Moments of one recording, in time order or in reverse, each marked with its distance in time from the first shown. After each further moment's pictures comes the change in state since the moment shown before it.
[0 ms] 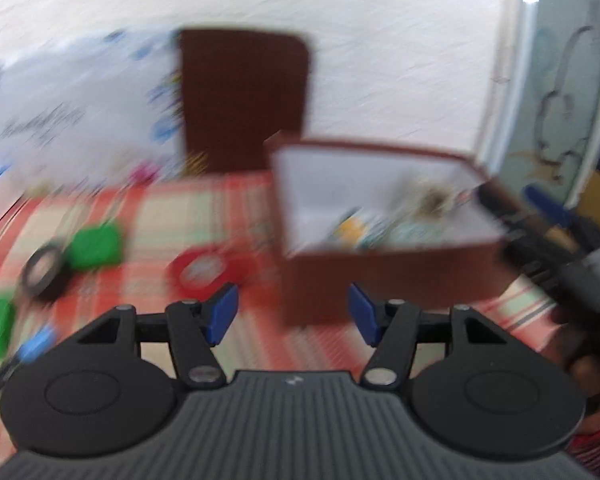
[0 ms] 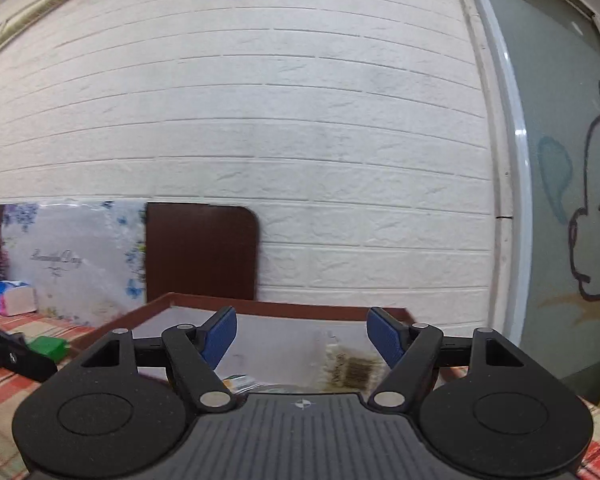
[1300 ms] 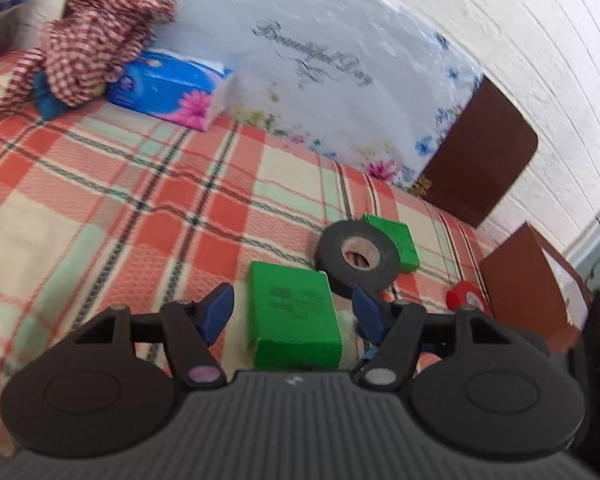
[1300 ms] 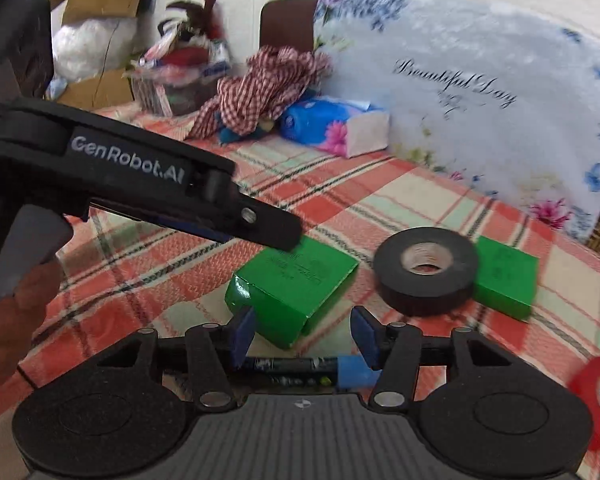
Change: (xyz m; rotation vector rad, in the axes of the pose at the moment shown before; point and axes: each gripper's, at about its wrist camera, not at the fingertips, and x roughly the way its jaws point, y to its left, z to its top) left arm 0.006 0.313 -0.019 -0.408 0.034 -0.043; right arm 0.090 0.365 -0.025 -0.265 0.618 0.761
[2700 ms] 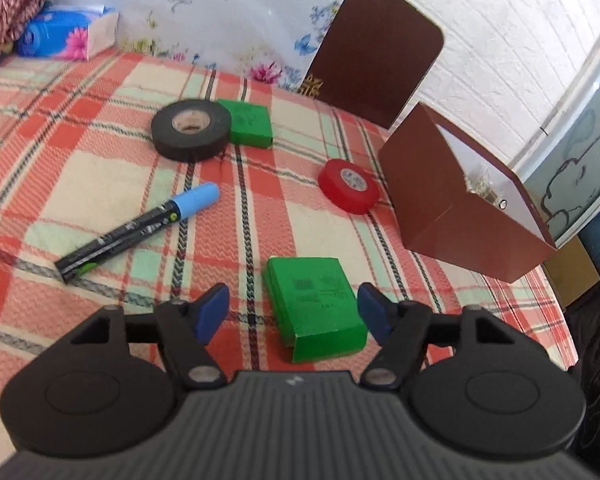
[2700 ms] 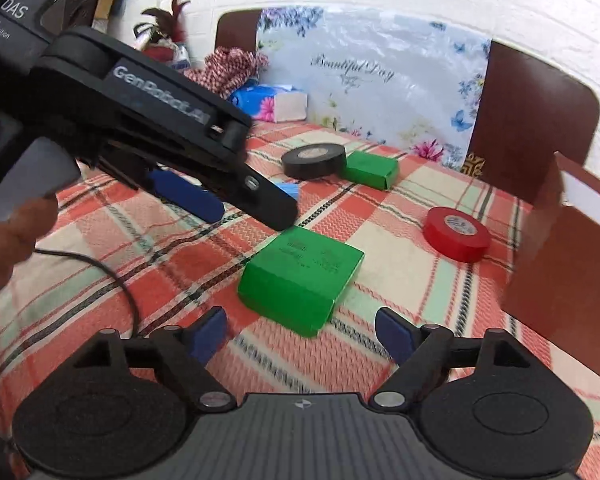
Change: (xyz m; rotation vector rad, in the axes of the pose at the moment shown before) left arm -0.023 -0.121 -0.086 0.077 0.153 -0.098; right arm -0.140 -0.010 -0.122 0.044 -0.034 -0.186
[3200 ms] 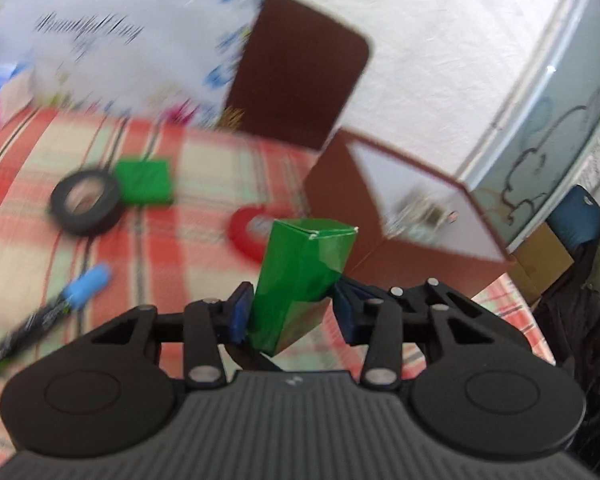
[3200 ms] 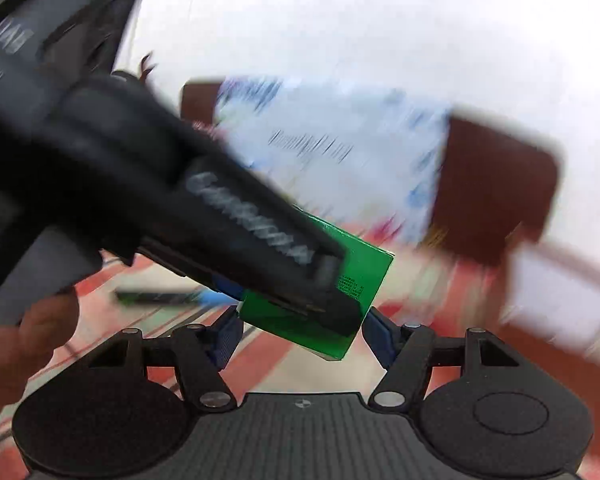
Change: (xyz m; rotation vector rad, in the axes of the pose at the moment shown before) left arm 0.009 -0.078 0.044 0.153 -0.076 -0.122; right arm -0.024 -0.020 0.039 -0.004 -0.247 -0.155
